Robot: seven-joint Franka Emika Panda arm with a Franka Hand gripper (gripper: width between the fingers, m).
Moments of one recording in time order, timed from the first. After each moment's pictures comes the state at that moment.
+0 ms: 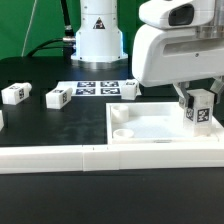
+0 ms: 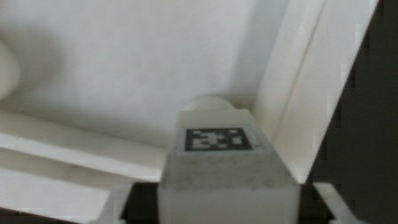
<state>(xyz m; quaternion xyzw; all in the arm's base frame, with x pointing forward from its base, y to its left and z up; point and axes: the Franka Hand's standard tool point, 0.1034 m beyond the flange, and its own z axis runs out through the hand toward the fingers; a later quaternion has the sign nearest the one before) 0.630 0.119 0.073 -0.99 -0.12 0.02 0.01</state>
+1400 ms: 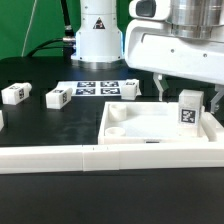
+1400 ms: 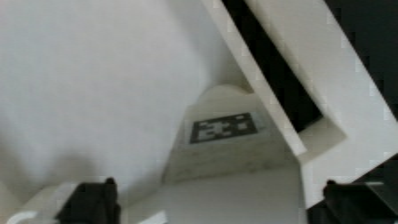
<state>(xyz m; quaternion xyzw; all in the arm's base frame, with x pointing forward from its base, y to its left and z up) 0.632 0.101 0.073 -0.95 0.32 0.02 -0.01</state>
